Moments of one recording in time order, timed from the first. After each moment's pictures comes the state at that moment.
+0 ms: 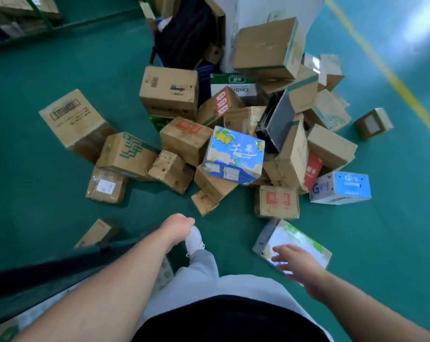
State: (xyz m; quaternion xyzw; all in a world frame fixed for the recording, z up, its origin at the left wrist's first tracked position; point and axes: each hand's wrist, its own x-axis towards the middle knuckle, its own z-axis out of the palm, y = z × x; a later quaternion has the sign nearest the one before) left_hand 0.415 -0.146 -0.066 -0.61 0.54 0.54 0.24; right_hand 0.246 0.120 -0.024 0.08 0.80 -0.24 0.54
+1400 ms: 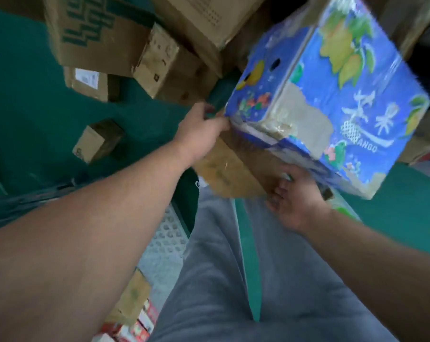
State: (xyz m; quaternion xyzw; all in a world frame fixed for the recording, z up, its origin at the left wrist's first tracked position) left_hand 0.192 -0.308 -0.360 -0.68 0.48 0.52 0.19; right_hand 0.070 -0.123 -0.344 0.40 0.59 -0.23 0.66
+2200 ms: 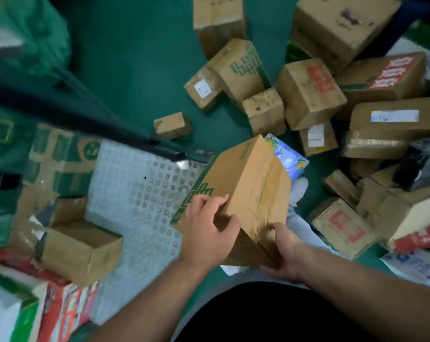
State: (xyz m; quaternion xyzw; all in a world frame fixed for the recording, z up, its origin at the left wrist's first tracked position) left_hand 0.403 -0.014 -0.039 -0.76 0.54 0.34 -0.09; right_hand 0.234 -0.011 -0.100 0.13 0.69 -0.01 0.71
